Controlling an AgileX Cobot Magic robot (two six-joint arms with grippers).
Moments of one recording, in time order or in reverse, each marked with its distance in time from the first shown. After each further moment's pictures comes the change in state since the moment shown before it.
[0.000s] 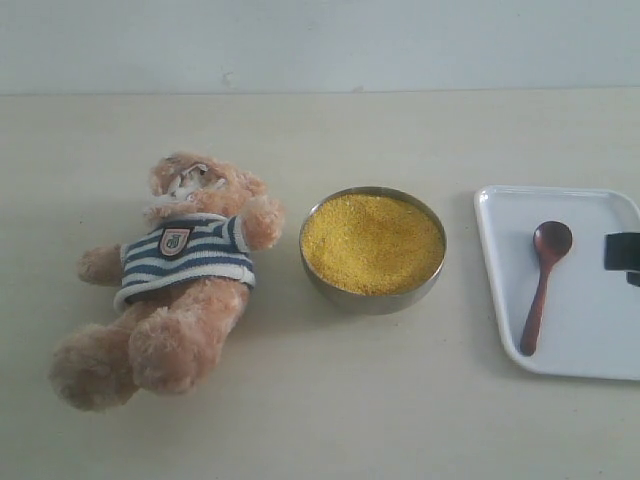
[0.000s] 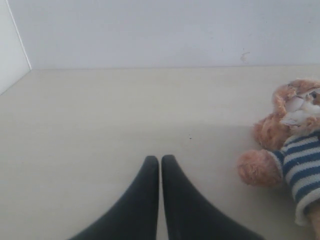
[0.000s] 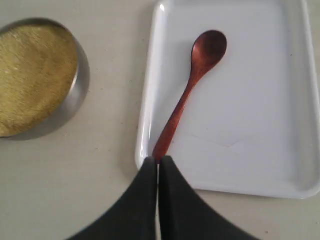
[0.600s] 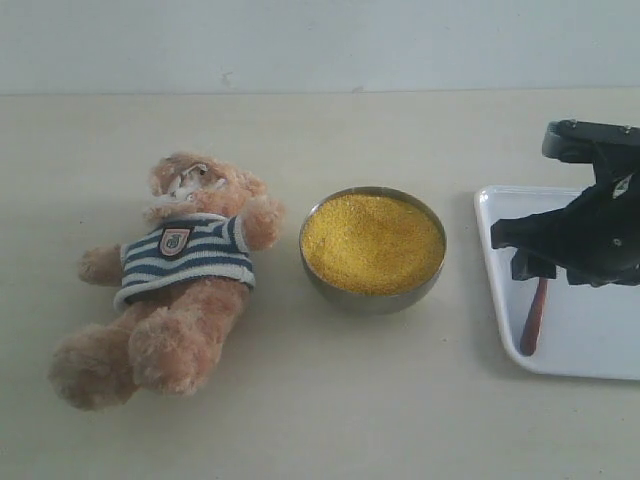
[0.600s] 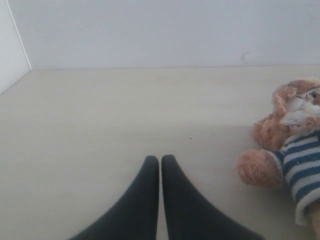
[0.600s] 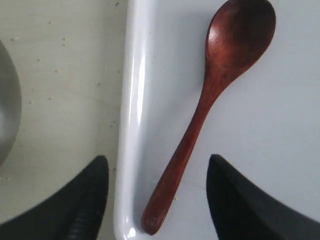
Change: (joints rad) left arm 0.000 0.000 0.000 0.000 0.000 0.000; right arm 0.000 0.671 -0.197 0.069 -0.193 -0.080
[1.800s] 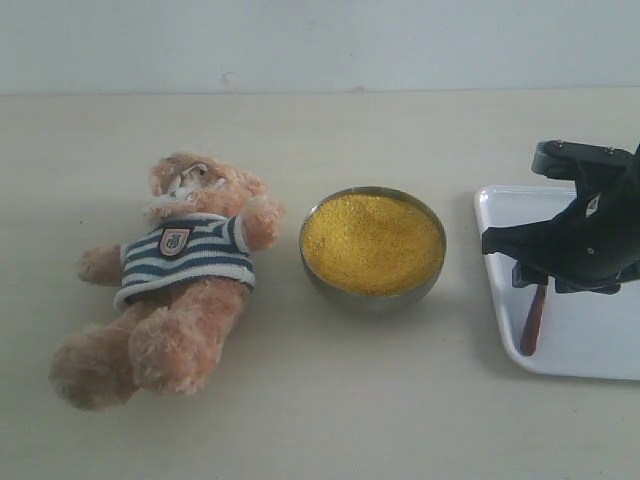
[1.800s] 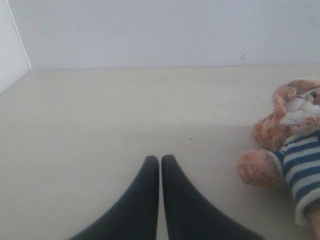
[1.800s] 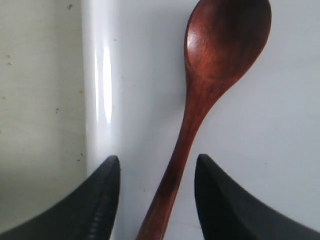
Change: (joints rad) left arm 0.000 0.000 0.000 0.000 0.000 0.000; right arm 0.000 0.144 -0.022 -0.121 -0.098 0.180
